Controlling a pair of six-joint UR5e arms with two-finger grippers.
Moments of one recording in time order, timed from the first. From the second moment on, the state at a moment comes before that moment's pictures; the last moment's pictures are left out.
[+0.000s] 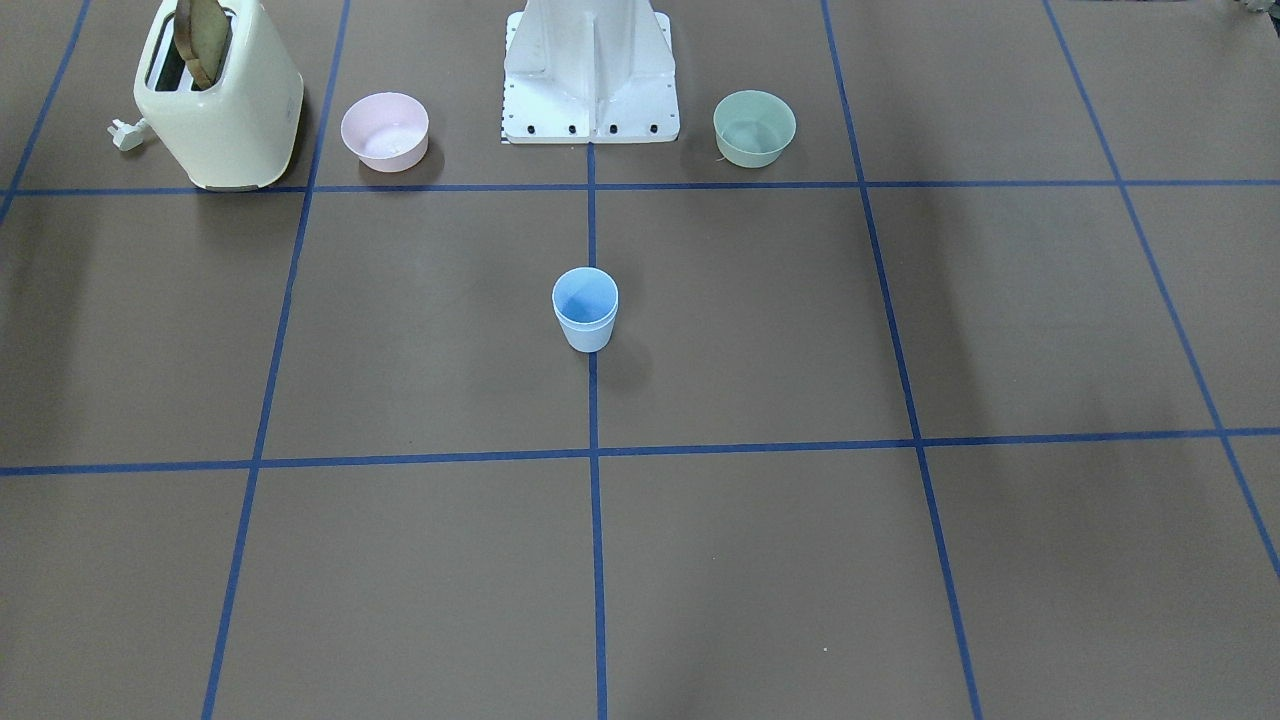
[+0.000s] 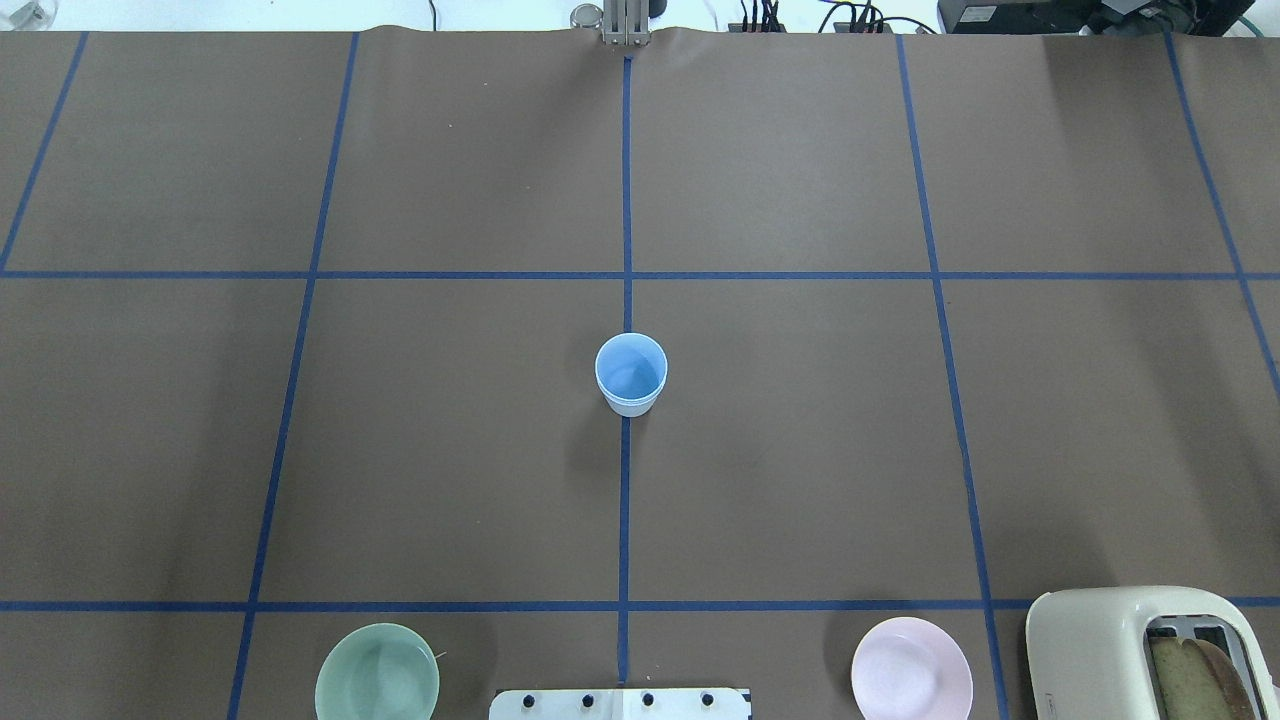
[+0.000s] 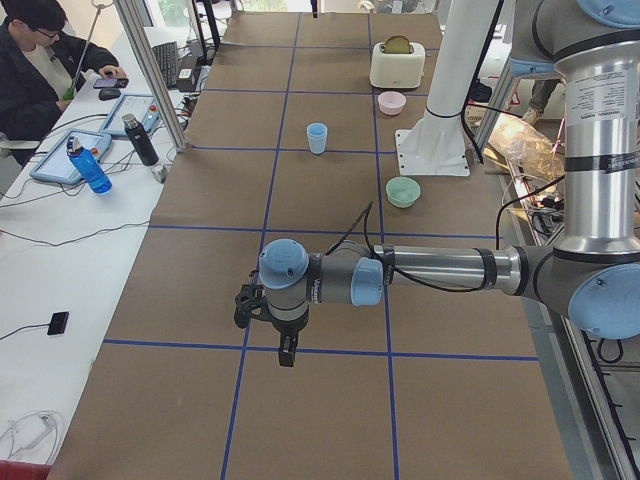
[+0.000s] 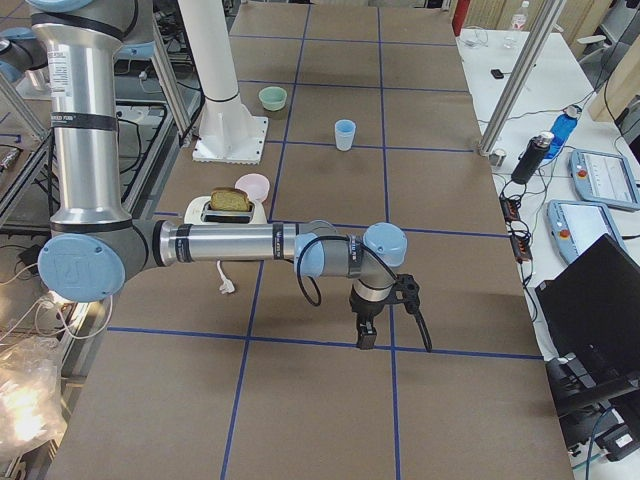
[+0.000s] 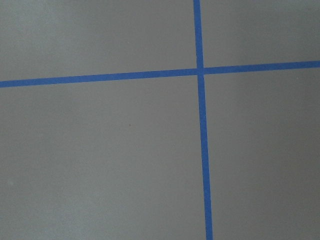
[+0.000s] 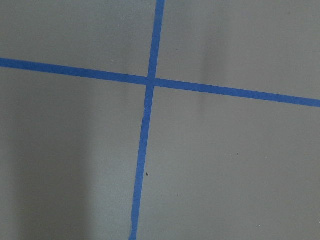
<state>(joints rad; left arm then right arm) -1.57 -1.46 -1.69 -1.61 -2.32 0.02 1.46 -1.57 1.61 -1.61 2.21 -0.03</state>
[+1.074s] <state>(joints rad) -1.56 -1.46 -1.69 -1.61 -2.31 0.02 1.46 -1.57 1.62 -1.61 2.21 -0.03</state>
